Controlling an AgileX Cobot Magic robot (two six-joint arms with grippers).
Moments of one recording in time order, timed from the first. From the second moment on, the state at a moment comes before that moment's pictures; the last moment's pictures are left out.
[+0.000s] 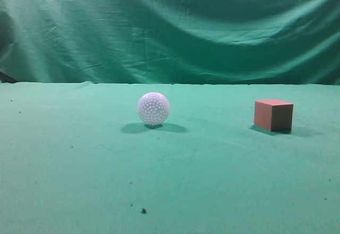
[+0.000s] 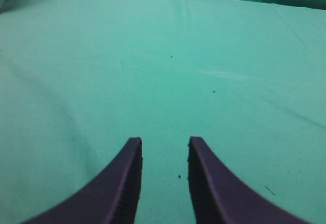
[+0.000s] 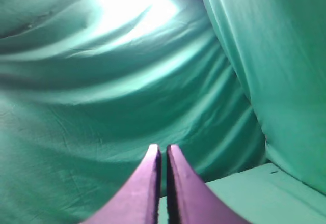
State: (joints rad) left arm -0.08 -0.02 0.03 0.15 0.36 -0.28; right arm 0.00 0.02 -0.21 0.19 0.05 0.13
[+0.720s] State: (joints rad) left arm -0.08 -0.02 0.03 0.15 0.36 -0.28; right arm 0.18 0.88 -0.67 0.19 0.79 -0.19
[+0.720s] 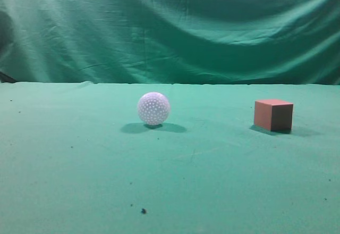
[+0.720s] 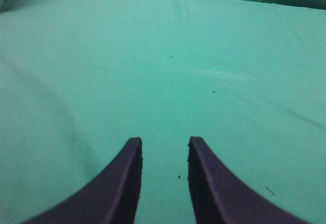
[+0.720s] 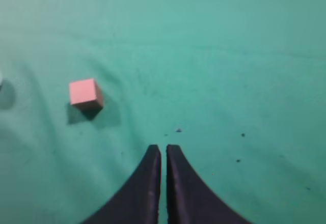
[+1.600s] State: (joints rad) left arm -0.08 -0.02 0.03 0.15 0.36 -0.28; right arm 0.51 1.62 -1.00 0.03 0.80 -0.03
